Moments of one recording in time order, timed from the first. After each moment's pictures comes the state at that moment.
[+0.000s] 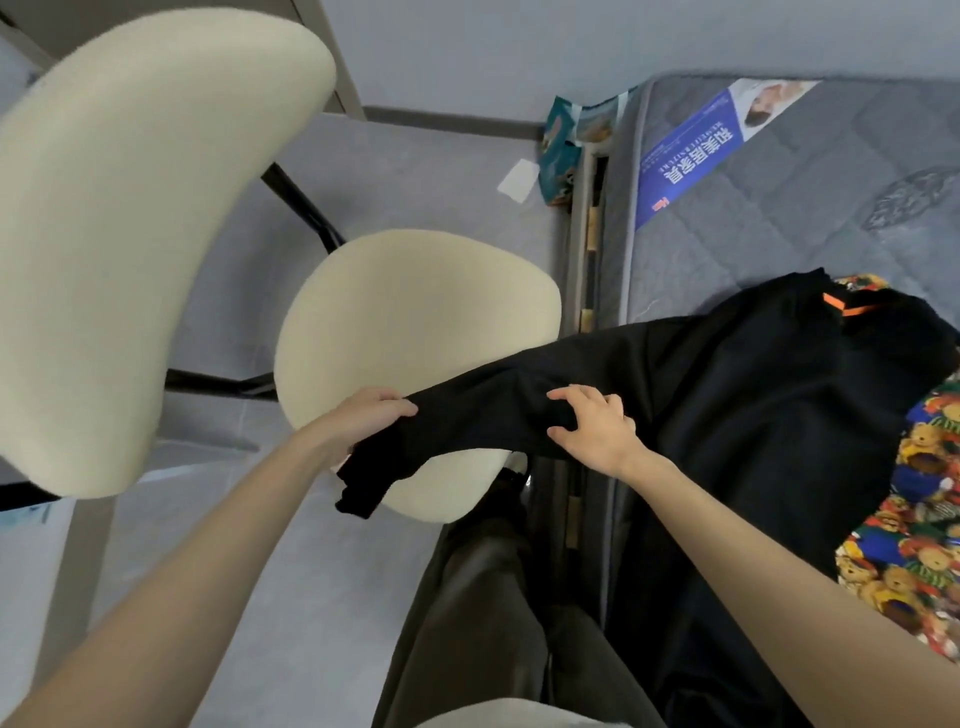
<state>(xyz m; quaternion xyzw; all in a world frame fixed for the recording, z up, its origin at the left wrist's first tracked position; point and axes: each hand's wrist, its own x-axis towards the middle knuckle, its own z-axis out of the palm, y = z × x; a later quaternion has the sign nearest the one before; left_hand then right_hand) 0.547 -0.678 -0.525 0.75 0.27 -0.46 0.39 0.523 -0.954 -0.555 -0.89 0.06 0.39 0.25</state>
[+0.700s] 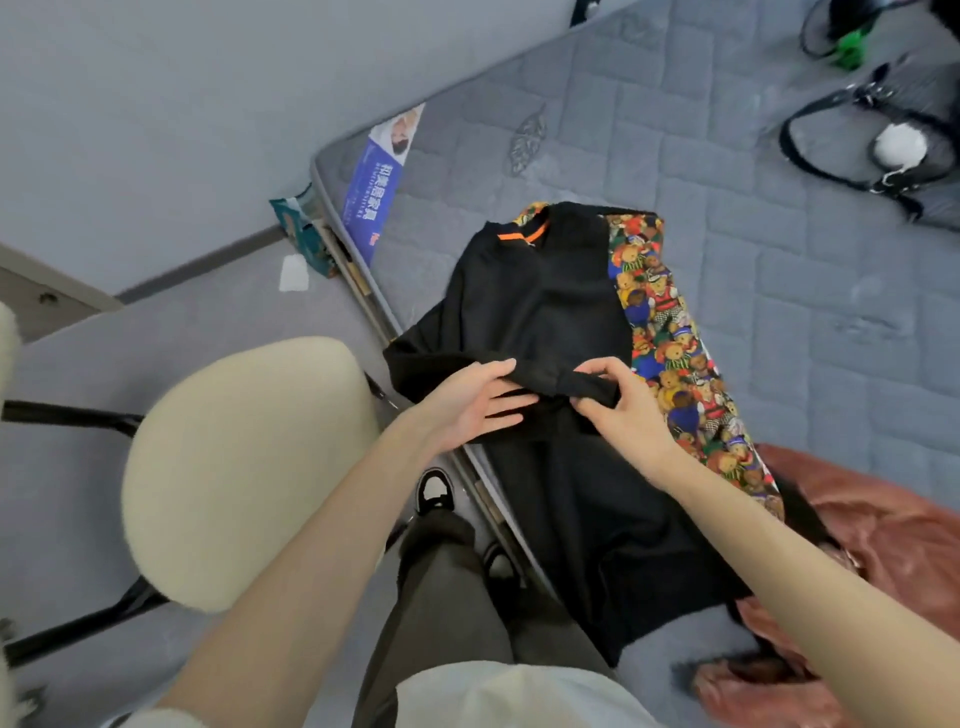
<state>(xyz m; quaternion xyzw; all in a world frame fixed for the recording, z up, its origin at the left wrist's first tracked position) 0.505 -0.979 -0.451 0.52 0.08 -0.65 0.55 0.358 -1.114 -0.427 -0.77 0.36 -0.01 0.52</state>
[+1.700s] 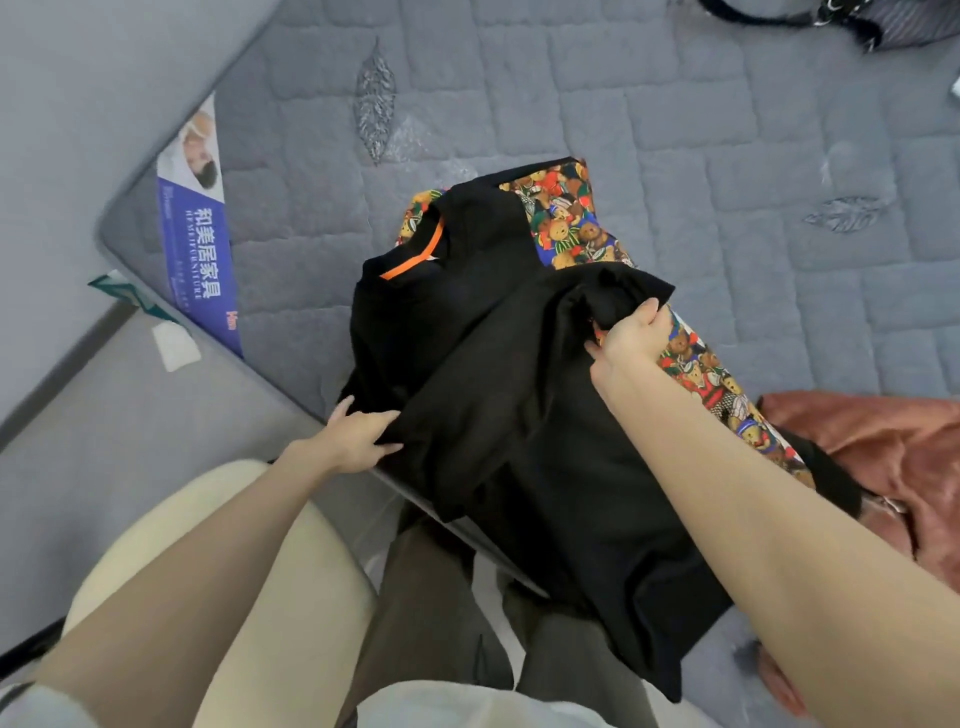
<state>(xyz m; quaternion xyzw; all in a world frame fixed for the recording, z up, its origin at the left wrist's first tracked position) 0.665 -1.036 -0.614 0.69 -0.51 -0.50 -0.10 0.468 -1.263 -0.534 -0.18 0.76 -0.33 0.52</state>
